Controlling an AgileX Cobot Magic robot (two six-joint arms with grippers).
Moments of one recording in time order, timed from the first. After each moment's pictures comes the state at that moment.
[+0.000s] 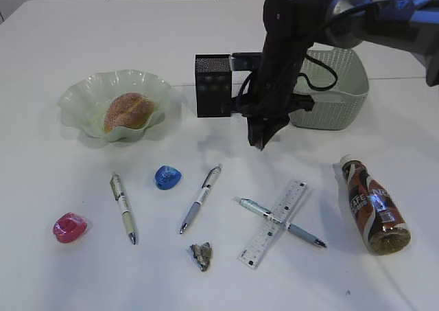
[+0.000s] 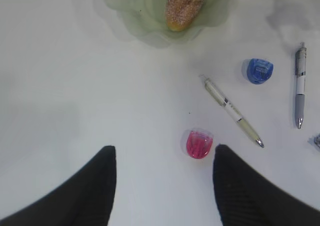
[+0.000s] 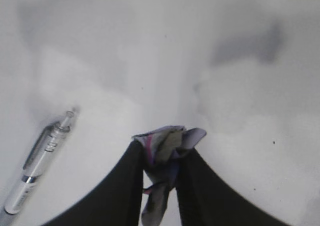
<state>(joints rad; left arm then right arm) -0.18 1.17 -1.19 -0.01 1.03 0.01 0.33 2.35 -2.03 0.10 1.21 0.15</state>
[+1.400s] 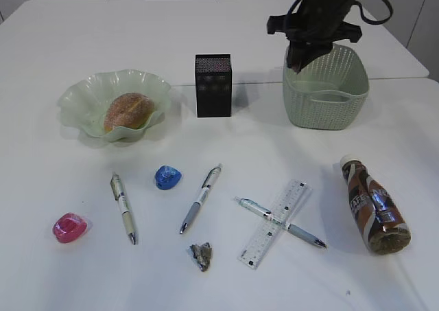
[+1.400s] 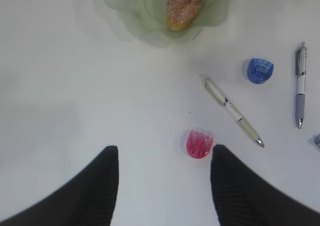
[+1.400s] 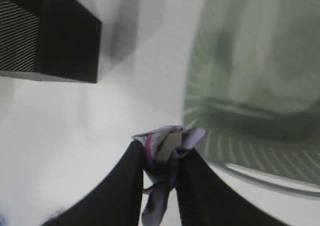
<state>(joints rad) -0.18 1.17 -1.19 0.00 1.03 0.01 0.17 2.35 -2.36 0.09 1.24 0.16</state>
